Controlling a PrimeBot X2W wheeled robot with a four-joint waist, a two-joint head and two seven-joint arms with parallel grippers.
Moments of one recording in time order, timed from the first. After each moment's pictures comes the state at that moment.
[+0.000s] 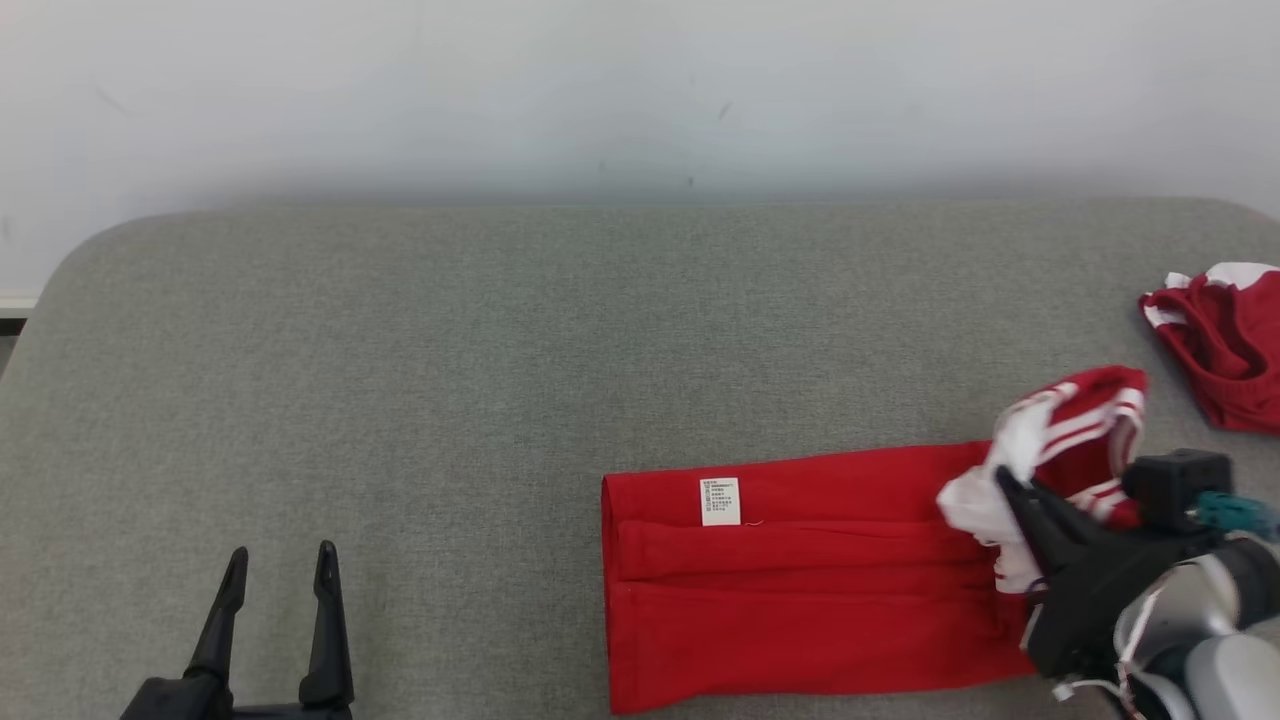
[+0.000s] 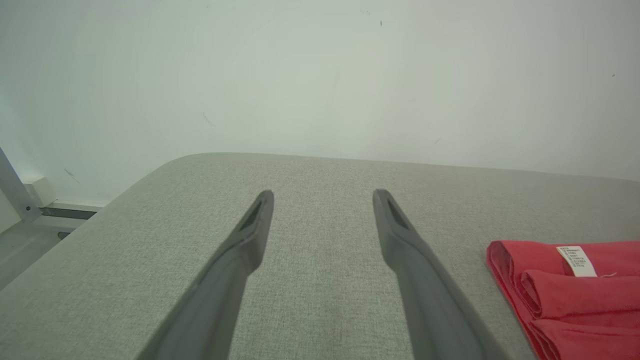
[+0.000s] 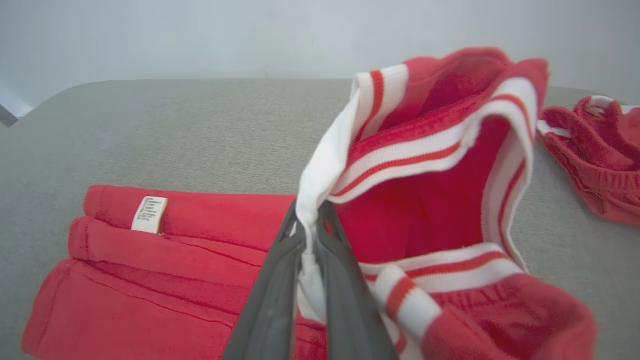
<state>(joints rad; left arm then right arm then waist) 0.00 0.08 0.06 0.12 -0.17 -0.12 -0.26 -0.18 -0.37 0.15 0.13 0.48 0.13 0.28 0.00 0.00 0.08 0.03</state>
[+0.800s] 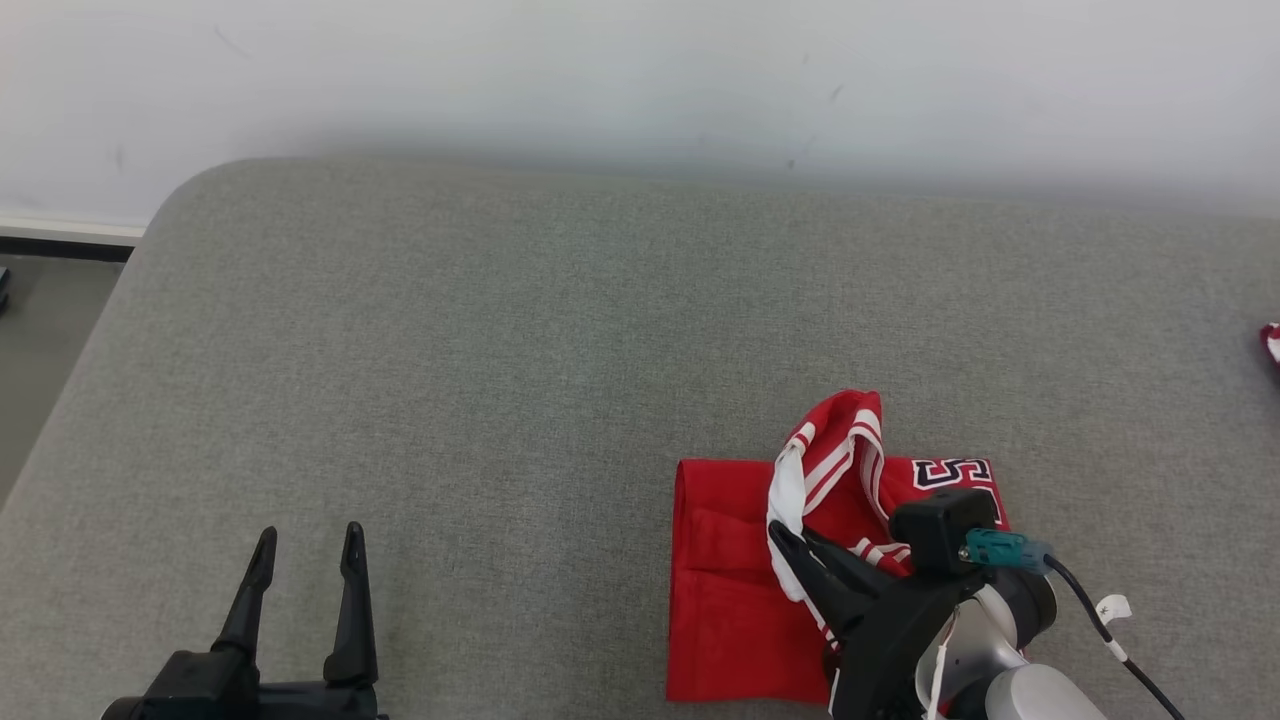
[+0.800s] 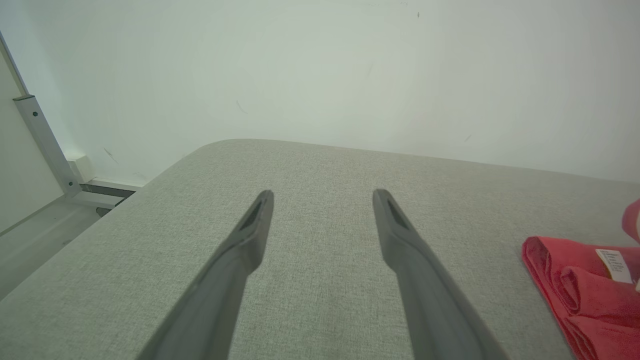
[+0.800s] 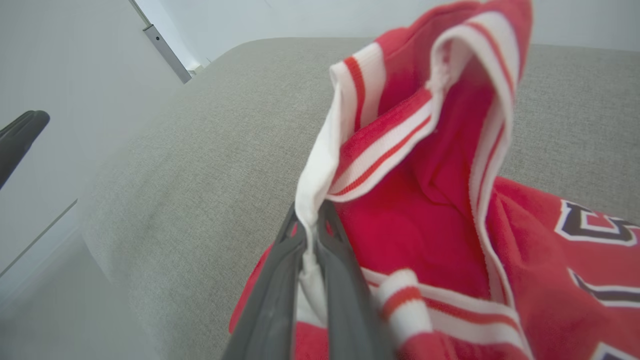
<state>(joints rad) -0.05 0.07 0.03 0.16 -0.17 -0.12 -0.26 -0.21 -0.20 0.41 0.09 0.47 0.13 0.31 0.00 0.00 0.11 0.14</state>
